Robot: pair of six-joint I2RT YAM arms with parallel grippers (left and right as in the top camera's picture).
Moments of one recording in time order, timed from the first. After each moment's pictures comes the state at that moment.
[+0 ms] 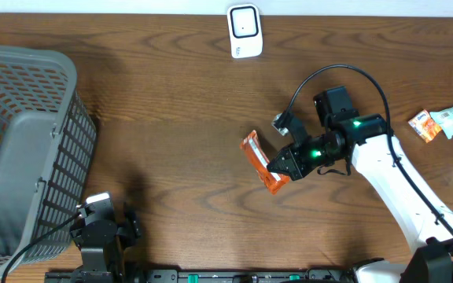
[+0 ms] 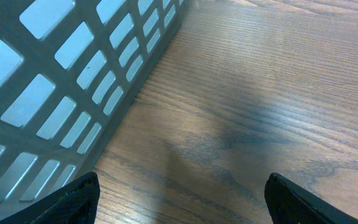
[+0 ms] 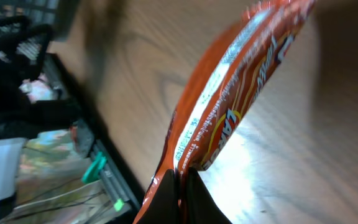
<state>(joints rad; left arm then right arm) -0.05 0.01 0.29 -0.99 -0.32 -0.15 0.29 1.50 1.08 -0.98 -0.77 -0.21</state>
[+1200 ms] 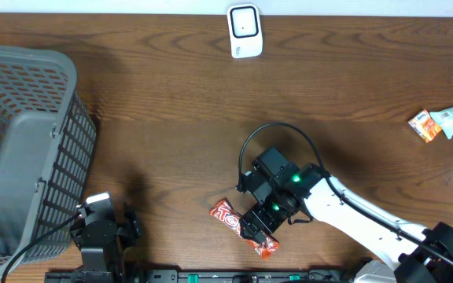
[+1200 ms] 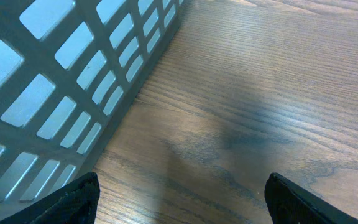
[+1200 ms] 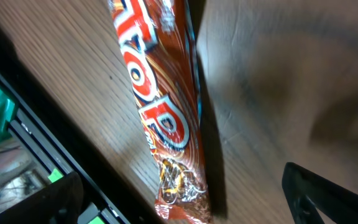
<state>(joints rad) -0.05 0.01 0.29 -0.99 -0.32 -0.15 0.74 1.48 0.80 -0.77 -0.42 0.03</state>
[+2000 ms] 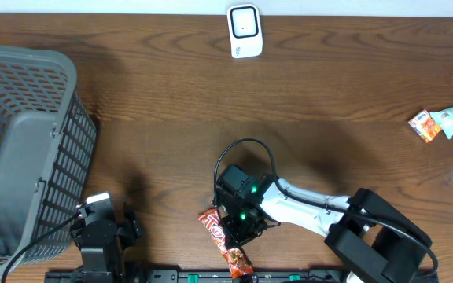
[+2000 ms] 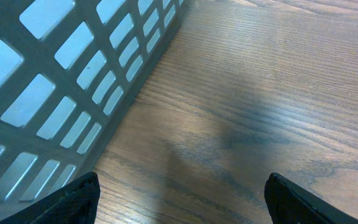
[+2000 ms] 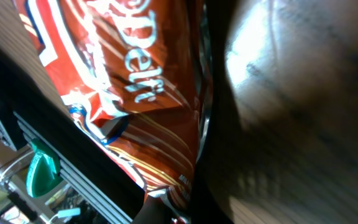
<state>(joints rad) -0.05 0.01 0.29 -0.99 -0.32 -0.15 0.93 1.78 0.85 -0.59 -0.59 0.41</state>
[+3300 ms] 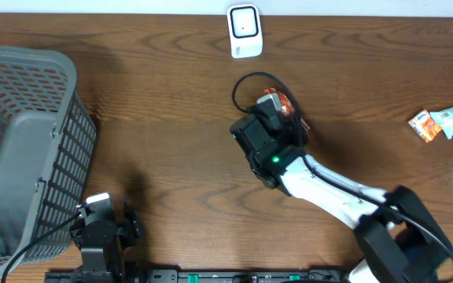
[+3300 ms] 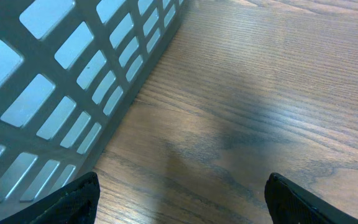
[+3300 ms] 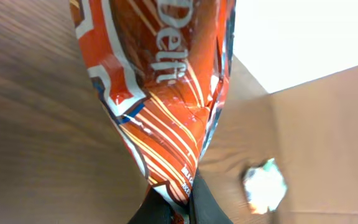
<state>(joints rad) -0.05 0.01 0.29 -0.99 -0.32 -0.15 0.72 1.73 0.95 -0.18 1.05 -0.08</state>
